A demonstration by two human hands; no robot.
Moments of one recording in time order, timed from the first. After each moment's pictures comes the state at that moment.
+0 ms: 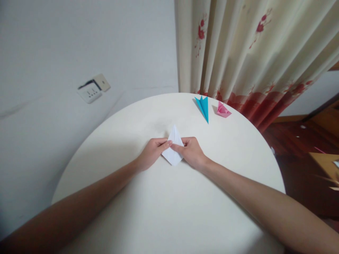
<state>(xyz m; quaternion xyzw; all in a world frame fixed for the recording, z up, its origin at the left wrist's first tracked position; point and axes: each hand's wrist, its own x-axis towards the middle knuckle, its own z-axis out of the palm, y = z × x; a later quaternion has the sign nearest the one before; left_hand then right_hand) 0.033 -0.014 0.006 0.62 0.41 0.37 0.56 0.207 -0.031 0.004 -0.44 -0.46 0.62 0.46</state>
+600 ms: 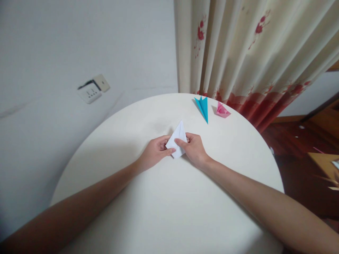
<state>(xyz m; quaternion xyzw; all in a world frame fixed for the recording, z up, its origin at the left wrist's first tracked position) 0.036 -0.010 -0.006 0.61 0.36 0.39 0.59 0.210 -0.023 0.004 -0.46 -0.44 0.57 0.52</state>
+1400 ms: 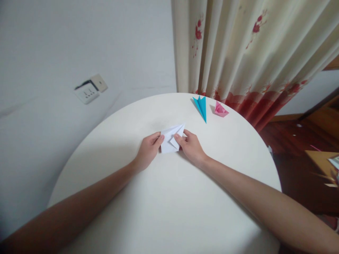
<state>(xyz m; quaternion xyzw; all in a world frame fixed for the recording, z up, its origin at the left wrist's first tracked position) 0.029 -0.003 -0.008 0.64 0.46 0.45 0.42 0.208 -0.020 0.003 -0.43 -0.46 0.58 0.52</state>
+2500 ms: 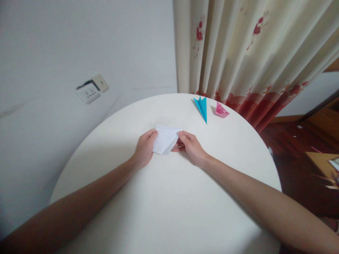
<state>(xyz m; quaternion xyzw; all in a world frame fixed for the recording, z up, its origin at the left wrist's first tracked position) 0.025 0.007 -0.013 0.52 0.48 0.53 0.47 0.212 -0.021 0.007 -0.36 -0.42 0.67 0.49</state>
